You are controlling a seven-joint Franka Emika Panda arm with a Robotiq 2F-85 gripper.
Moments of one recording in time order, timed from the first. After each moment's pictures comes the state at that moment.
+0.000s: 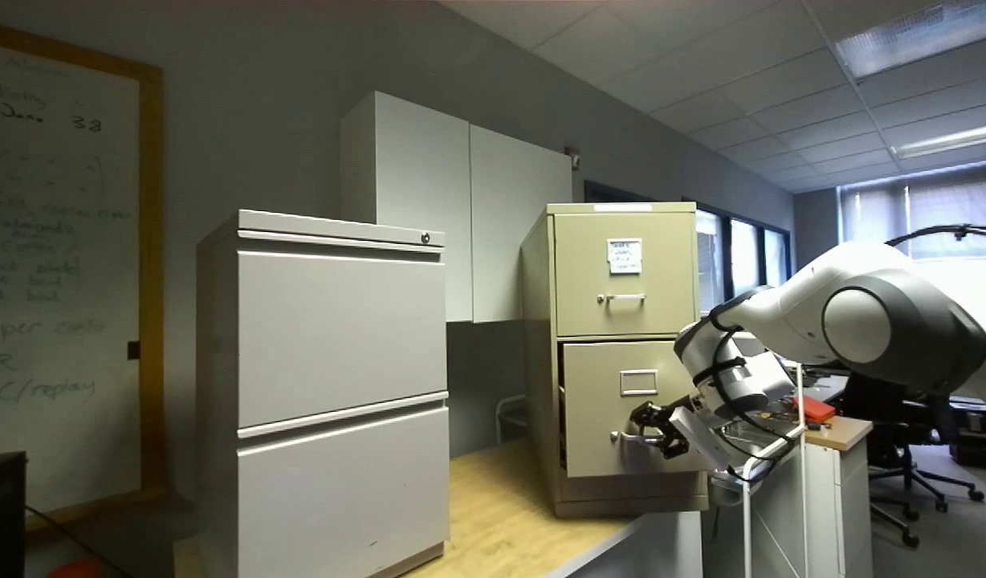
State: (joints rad) arm -0.29 0.14 -0.28 -1.99 1.36 2.51 -0.62
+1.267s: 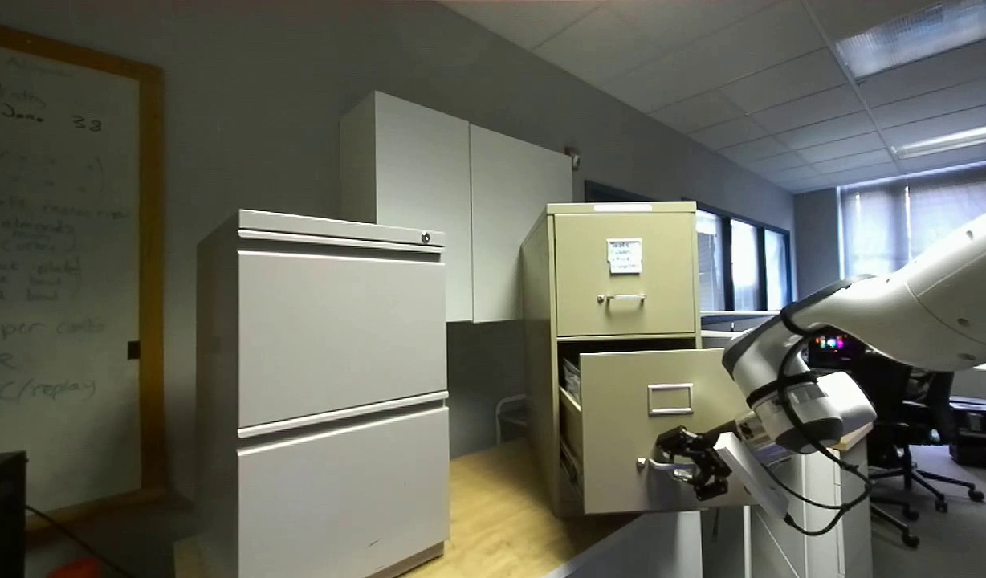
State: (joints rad) arm -0.28 -0.29 -0.26 -2.49 1.36 2.54 -0.64
